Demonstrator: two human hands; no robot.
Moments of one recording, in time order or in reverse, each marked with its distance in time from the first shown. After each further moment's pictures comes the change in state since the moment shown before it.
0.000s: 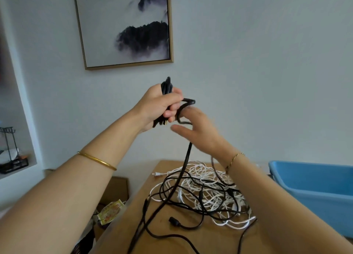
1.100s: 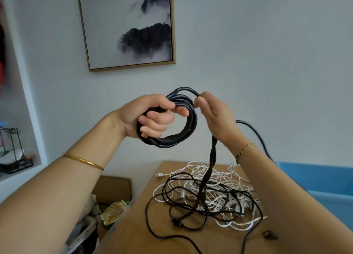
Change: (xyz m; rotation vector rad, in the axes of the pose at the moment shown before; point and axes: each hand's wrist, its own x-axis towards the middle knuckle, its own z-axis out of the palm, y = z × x) left_hand -0.014 0.006 -0.039 -0.630 -0.878 -0.465; right_hand 0.008 0.007 -0.027 -0.002 0.197 0.089
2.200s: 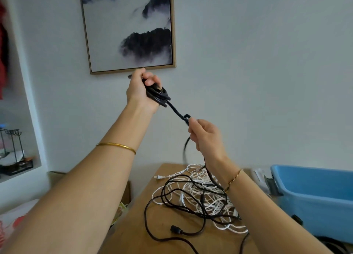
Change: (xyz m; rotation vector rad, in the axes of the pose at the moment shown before) left_hand 0.042 0.031 -0.013 -0.651 0.815 1.110; right_hand -0.036 -0.018 0.029 0.689 0.040 0.427
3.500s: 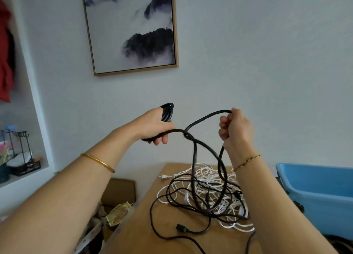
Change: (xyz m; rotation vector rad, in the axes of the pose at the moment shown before) left_hand -0.022 0.010 -0.057 2.047 -0.456 -0.179; right_hand 0.034 -0.010 -0.036 0.489 0.484 0.298
